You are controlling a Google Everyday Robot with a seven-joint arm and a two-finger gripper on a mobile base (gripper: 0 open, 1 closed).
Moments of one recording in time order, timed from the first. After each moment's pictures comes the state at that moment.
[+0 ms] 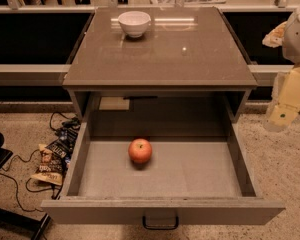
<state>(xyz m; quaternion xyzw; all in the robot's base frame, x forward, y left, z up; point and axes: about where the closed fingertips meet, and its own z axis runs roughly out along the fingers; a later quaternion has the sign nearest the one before) 0.438 -0.216 0.977 -0.60 0.78 -0.04 0.16</state>
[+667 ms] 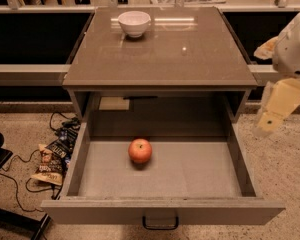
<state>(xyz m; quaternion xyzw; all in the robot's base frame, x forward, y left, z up) 0.451 -0.213 0.946 -0.60 0.78 0.00 0.18</state>
